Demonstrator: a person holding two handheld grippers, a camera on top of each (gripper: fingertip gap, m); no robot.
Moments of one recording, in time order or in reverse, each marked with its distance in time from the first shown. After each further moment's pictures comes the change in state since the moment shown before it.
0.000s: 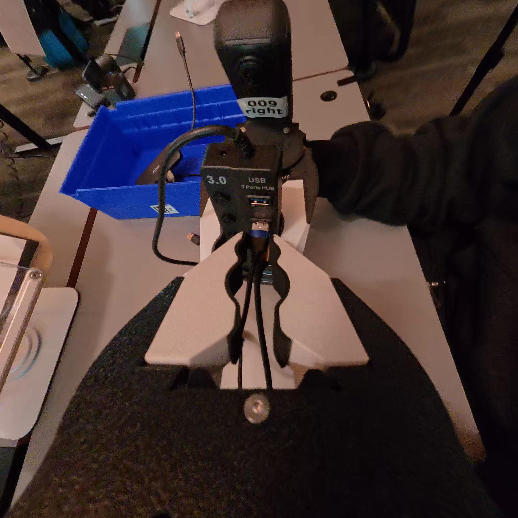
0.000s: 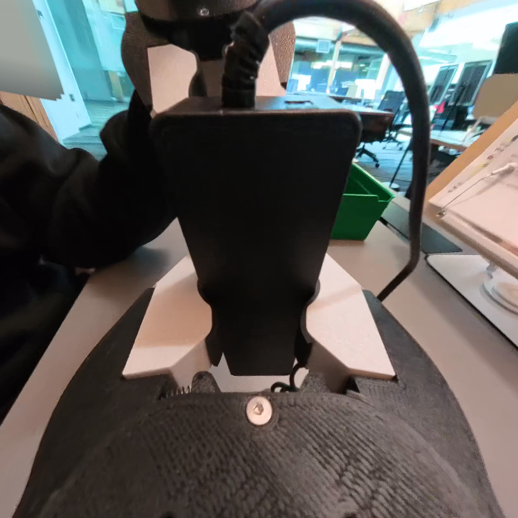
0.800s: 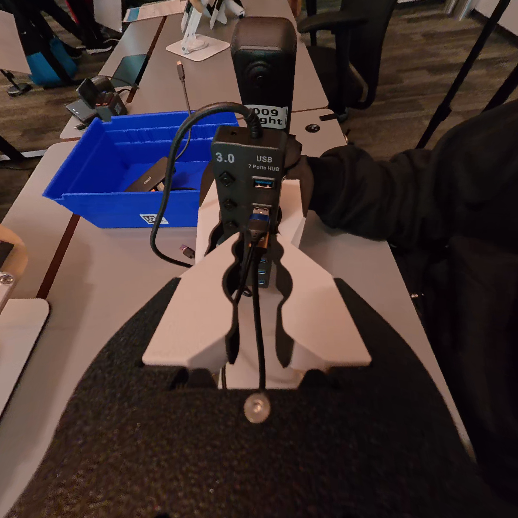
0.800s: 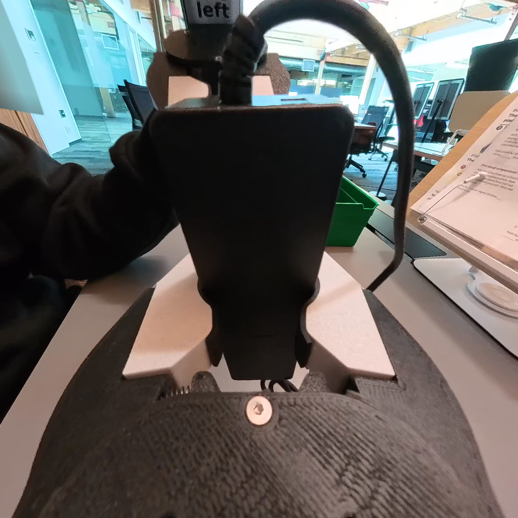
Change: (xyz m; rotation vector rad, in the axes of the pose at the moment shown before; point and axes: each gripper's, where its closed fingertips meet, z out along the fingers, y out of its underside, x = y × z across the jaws) left arm -0.005 0.001 -0.007 0.109 0.066 -0.066; right arm 0.007 -0.008 -0.005 0.045 0.037 0.006
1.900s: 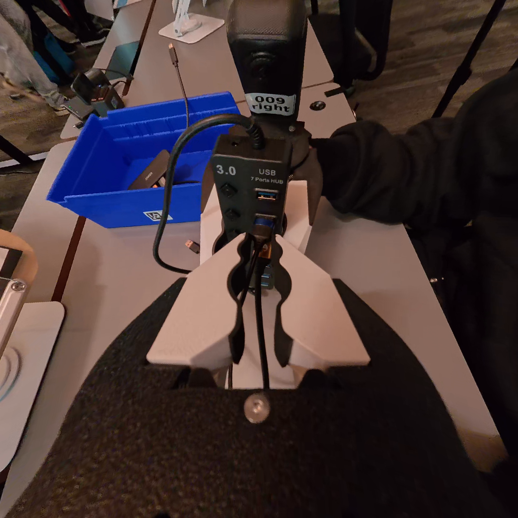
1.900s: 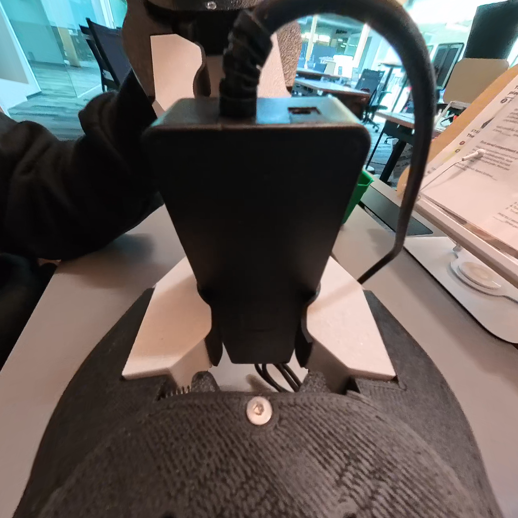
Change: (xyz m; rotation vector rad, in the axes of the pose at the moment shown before) left arm -0.003 0.009 0.009 -0.057 -0.005 0.072; right arm 0.003 0.018 0.005 -0.122 0.050 -0.041
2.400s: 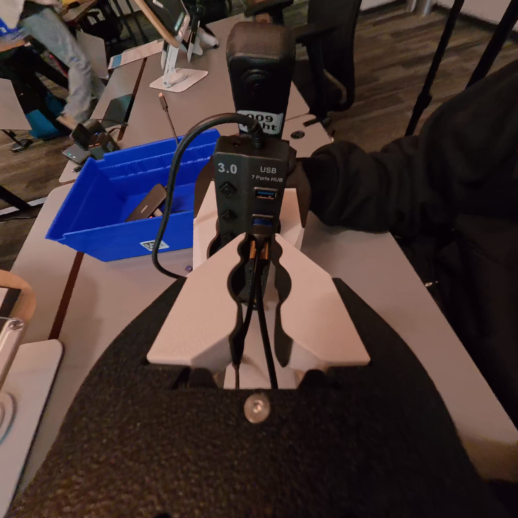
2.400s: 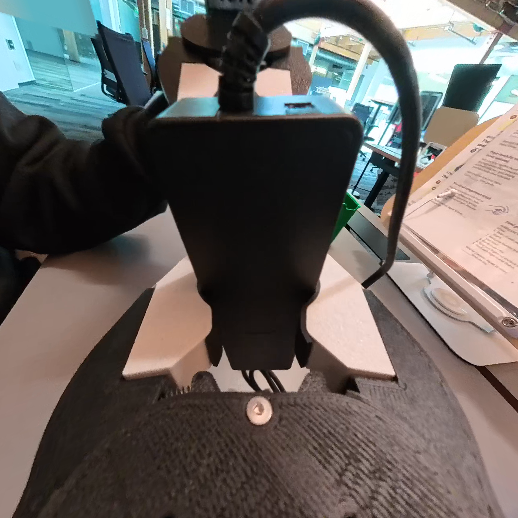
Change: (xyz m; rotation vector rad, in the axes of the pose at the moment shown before) left arm 0.007 -0.012 -0.003 0.111 0.051 0.069; right arm -0.002 -0.014 -0.007 0.055 0.015 -0.107
